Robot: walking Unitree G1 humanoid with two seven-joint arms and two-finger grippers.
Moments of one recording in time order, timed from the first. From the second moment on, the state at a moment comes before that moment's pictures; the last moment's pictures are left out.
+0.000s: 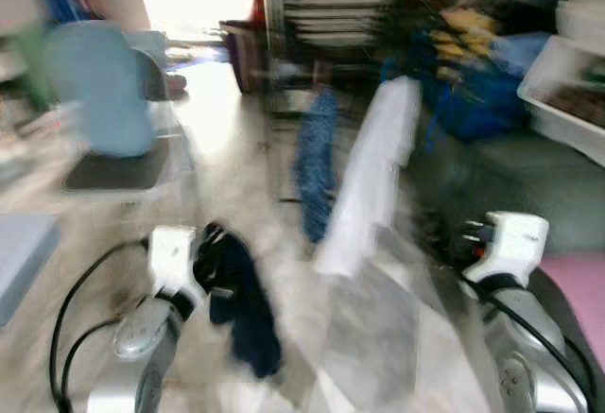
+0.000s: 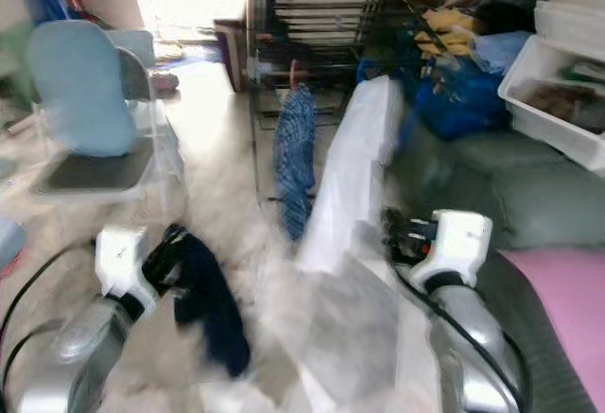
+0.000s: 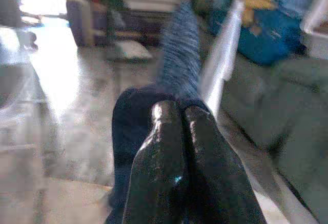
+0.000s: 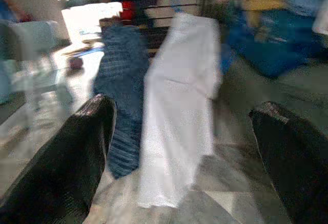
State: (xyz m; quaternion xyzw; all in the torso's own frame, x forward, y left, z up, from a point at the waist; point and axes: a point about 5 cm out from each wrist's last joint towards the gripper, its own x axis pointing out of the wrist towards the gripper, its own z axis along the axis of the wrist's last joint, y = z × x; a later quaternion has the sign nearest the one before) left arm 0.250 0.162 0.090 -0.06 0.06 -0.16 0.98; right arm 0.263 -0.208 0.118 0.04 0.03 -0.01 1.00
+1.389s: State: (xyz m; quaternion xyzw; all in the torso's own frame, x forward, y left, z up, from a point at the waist) left arm 0.225 0.164 0.070 -0.06 0.11 -0.14 0.98; right arm 0.238 -0.200 0.091 0.05 0.08 -0.03 0.99
